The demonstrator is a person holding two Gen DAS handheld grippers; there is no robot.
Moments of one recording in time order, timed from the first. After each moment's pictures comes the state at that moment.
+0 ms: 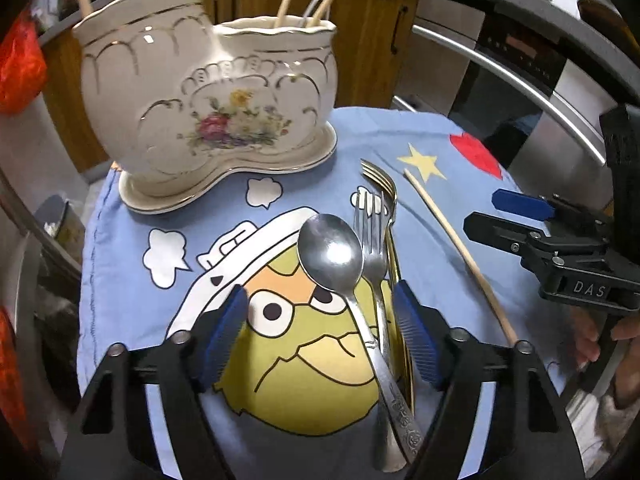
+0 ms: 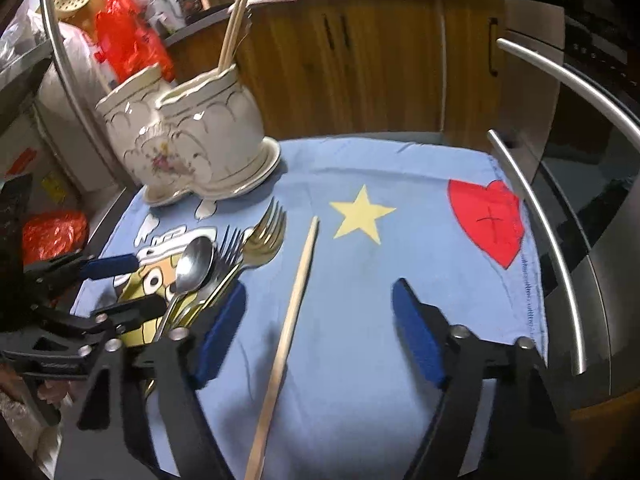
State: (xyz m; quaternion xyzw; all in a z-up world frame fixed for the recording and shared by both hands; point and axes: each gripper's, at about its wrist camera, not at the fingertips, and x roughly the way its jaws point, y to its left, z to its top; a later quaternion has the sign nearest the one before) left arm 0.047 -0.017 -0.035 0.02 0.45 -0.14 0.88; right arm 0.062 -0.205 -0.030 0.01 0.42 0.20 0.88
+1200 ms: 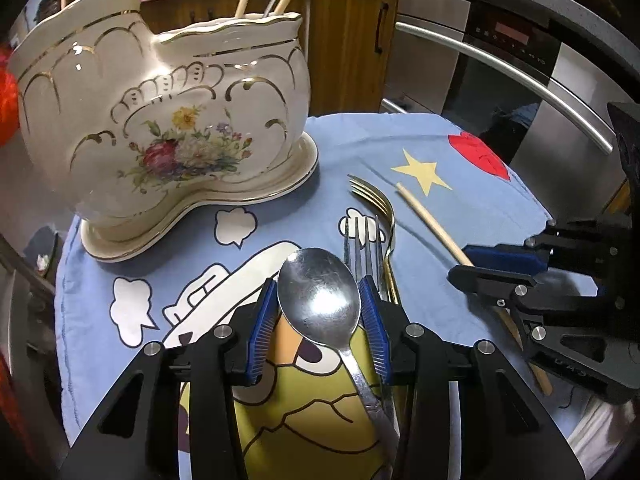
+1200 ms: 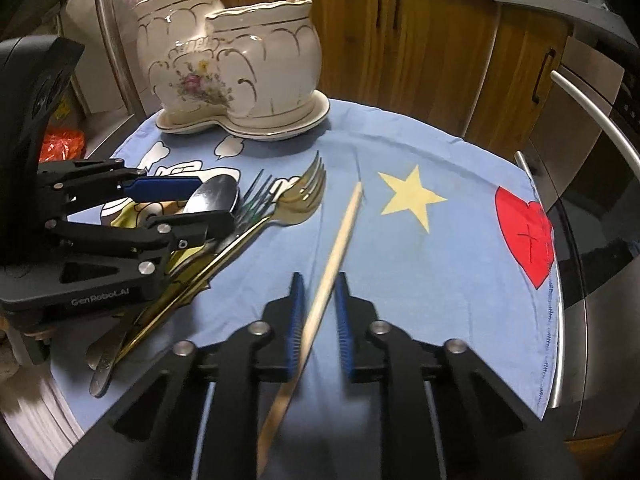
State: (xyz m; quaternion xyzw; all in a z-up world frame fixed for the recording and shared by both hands) left arm 0.072 -0.035 -0.047 0.04 0.43 -0.15 0.89; right arm 0.056 -0.165 -0.046 -0.11 0.44 0.22 0.87
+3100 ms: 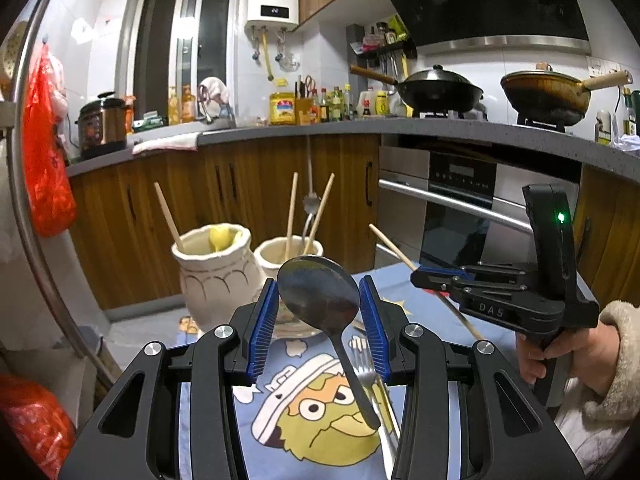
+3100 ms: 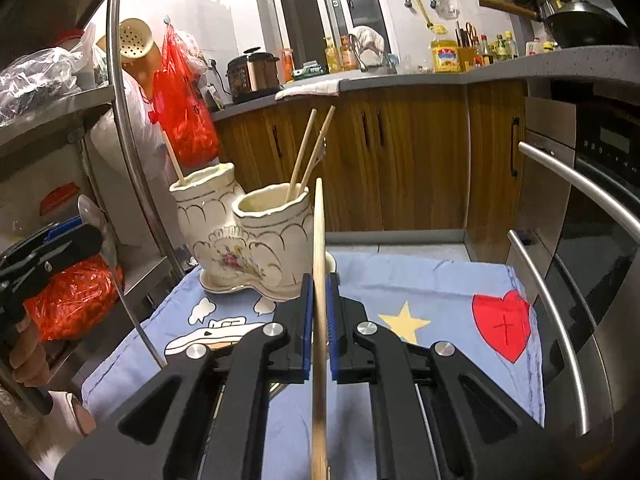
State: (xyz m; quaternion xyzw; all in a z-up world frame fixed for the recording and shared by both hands) left arm -0.041 0.009 0.081 0.05 0.17 -0.16 0.97; right arm 0.032 -0.195 0.029 0.03 0.23 0.24 0.94
